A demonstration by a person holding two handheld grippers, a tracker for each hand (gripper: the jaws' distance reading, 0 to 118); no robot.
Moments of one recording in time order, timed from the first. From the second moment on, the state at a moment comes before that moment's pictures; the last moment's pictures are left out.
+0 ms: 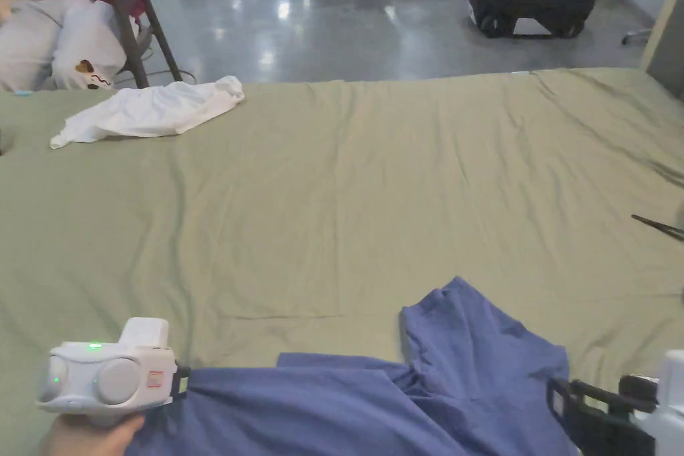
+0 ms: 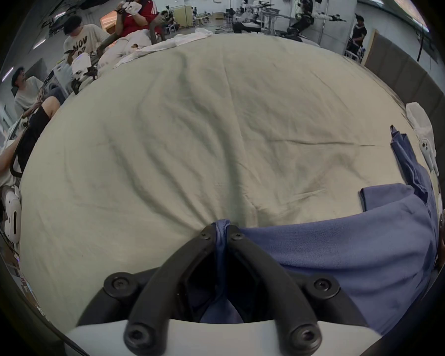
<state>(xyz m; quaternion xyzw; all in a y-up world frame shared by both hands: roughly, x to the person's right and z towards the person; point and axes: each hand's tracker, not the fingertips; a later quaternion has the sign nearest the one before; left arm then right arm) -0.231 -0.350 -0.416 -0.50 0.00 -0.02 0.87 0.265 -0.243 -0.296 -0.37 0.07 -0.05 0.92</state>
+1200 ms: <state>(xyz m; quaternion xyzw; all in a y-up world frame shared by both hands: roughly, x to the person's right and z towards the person) -0.307 0.004 -0.244 -0.13 -0.05 0.07 0.99 0.251 0.023 -0.291 -0.11 0.05 -0.02 0.99</state>
